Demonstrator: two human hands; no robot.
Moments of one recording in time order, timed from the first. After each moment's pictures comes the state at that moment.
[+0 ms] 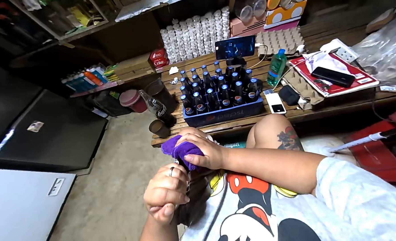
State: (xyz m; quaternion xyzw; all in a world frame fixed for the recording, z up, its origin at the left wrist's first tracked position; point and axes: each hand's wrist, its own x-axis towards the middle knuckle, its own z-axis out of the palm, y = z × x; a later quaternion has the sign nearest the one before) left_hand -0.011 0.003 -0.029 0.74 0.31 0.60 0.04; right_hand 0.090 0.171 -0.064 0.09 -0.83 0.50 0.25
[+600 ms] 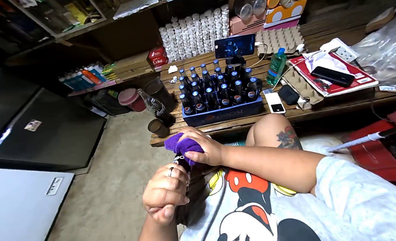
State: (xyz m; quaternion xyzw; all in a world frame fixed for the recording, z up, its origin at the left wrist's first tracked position) left_hand -0.012 0.006 -0.029 0.74 0.30 0.59 0.04; right_hand 0.089 0.180 -0.071 0.05 -0.84 0.49 0.22
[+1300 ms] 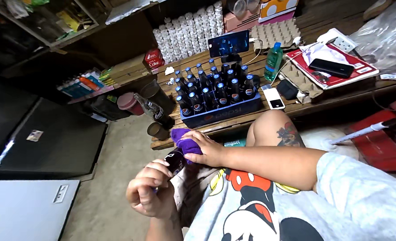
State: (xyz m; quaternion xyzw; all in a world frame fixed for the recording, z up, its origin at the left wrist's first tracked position) left_hand -0.011 0.018 -0.035 0.56 0.35 0.75 -0.05; right_hand 0.095 0.181 -0.079 -0.04 -0.86 0.49 0.15
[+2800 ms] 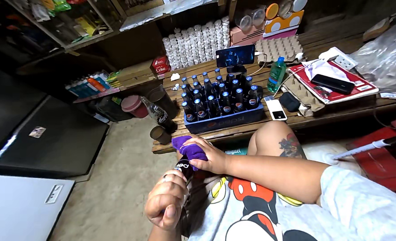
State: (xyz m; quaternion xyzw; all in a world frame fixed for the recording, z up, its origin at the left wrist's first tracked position) left_hand -0.003 0.007 -0.049 0.66 0.33 0.68 -0.03; right_hand 0.094 0.181 -0.085 0.01 -0.84 0.51 0.19
